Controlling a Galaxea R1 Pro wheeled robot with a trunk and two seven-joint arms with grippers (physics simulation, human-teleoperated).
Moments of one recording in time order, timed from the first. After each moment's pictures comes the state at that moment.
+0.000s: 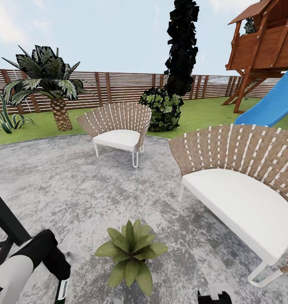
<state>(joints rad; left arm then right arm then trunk) -0.74 0.25 0.13 -0.37 -1.01 0.56 -1.17 -0.44 -0.04 0.09 -0.03 0.07 -0.38 -0.22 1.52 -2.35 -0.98</state>
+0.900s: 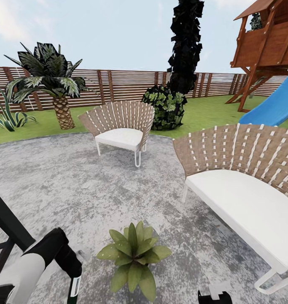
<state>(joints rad) -0.75 0.18 0.13 -0.38 -1.01 0.56 -1.16 -0.44 -0.04 0.09 -0.03 0.07 -0.38 -0.22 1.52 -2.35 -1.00</state>
